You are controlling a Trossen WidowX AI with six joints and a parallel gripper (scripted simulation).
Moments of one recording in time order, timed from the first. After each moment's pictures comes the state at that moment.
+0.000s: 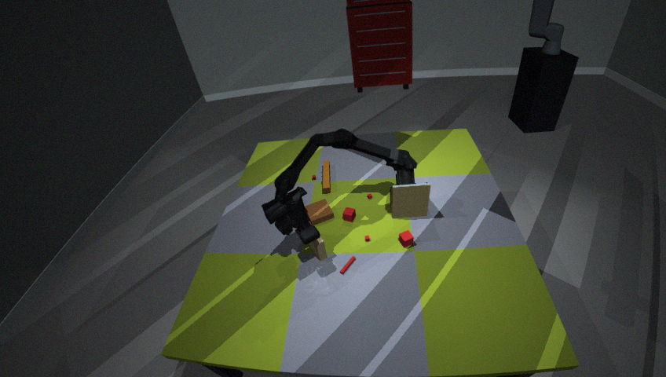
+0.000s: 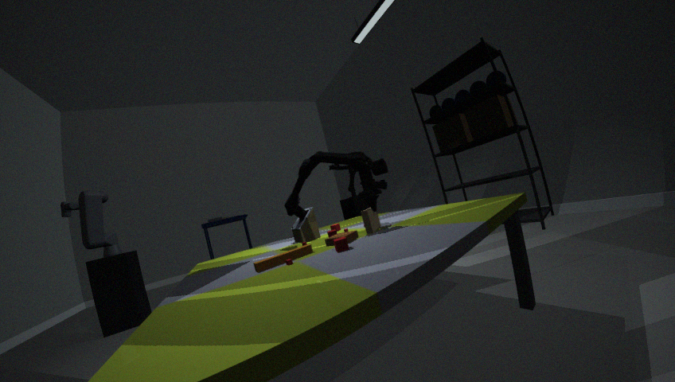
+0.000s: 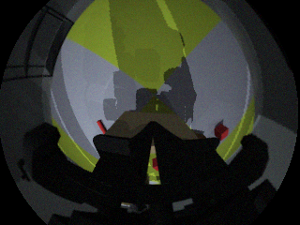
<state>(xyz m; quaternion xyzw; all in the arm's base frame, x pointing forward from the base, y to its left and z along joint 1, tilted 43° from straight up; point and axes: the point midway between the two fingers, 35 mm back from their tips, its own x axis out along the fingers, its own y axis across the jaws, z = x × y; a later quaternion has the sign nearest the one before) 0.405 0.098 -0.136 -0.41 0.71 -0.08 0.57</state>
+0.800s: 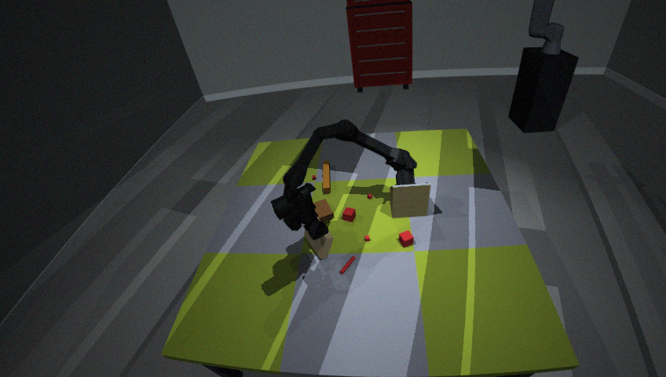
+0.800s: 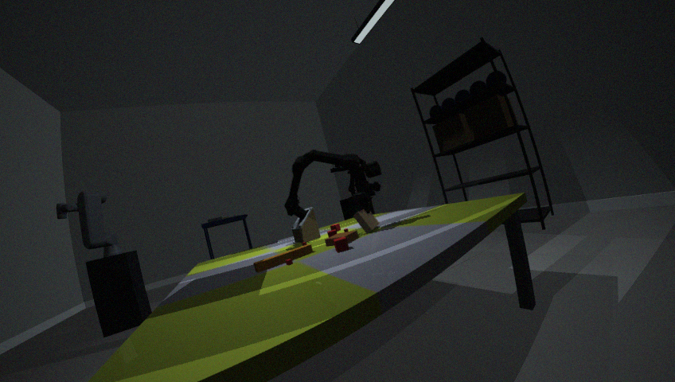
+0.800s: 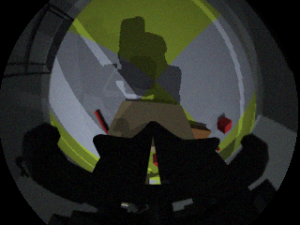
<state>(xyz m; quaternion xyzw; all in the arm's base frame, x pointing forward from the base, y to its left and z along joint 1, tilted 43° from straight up) 0.376 0.086 -0.125 -0.41 0.71 -0.08 0.56</state>
